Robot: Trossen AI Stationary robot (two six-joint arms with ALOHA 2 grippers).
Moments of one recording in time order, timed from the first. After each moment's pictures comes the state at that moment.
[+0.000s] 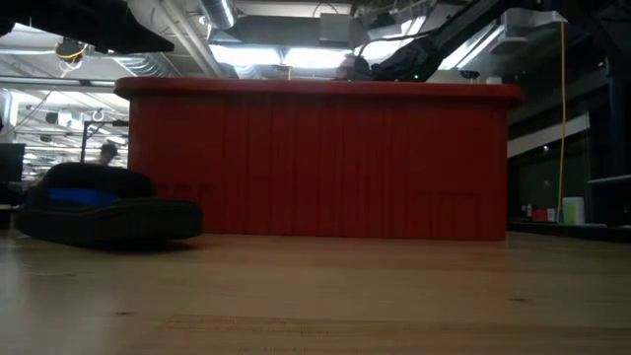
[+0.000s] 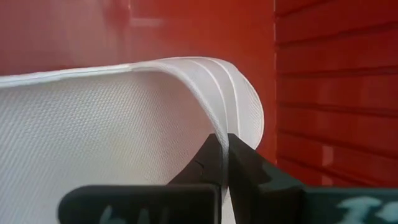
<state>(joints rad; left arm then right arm) -0.34 0.38 0.29 0.17 -1.11 0.43 -0.55 1.95 1.43 -0.45 0.41 -0.66</state>
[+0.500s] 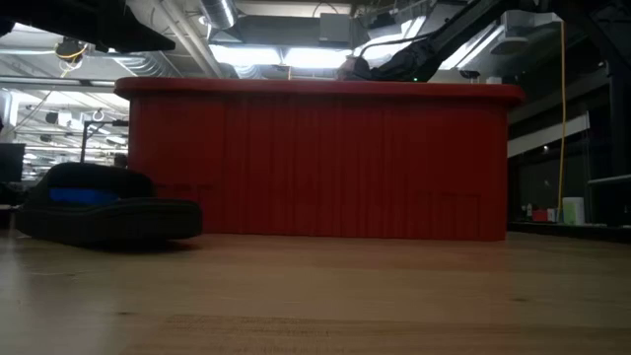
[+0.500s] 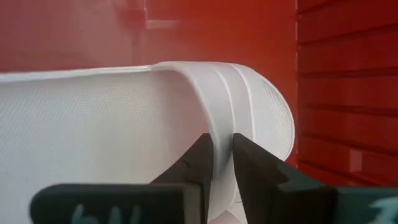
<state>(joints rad) -0.34 0.38 0.29 0.17 -1.07 0.42 -0.55 1.96 1.43 -0.47 0.36 -0.63</state>
